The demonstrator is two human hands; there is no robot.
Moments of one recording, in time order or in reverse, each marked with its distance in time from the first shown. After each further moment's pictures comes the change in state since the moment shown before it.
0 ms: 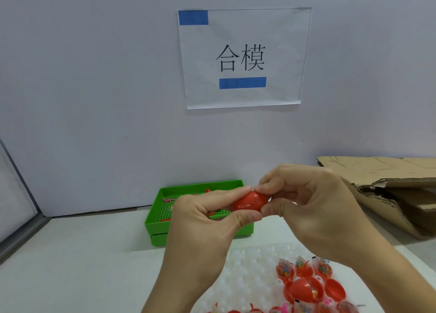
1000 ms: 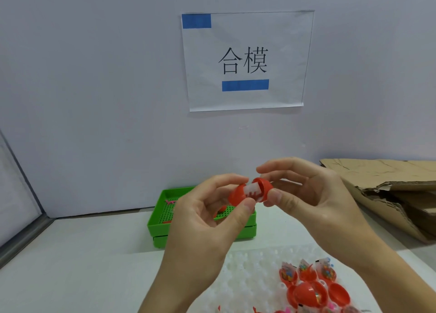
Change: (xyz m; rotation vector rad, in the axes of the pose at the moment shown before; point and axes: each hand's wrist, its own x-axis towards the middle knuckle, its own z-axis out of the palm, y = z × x) left_hand 0.001 -0.009 -0.005 -0.146 -0.065 0.037; right_hand 0.000 -0.003 0.000 0.322 -0.009 0.093
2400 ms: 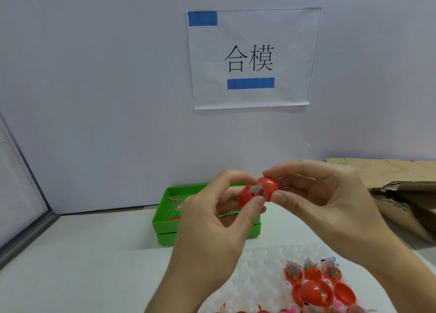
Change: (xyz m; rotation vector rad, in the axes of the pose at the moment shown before) left_hand -0.002 0.007 0.001 0.170 -0.034 0.080; right_hand 0.000 0.002 -0.001 -0.049 -0.001 -0.118
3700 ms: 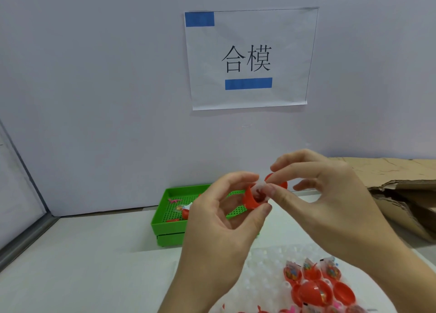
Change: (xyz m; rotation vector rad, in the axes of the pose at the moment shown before) left_hand 0.000 -0.005 0.012 -0.218 0.036 -0.067; right_hand 0.002 -0.017 0.006 -0.529 0.095 0.048
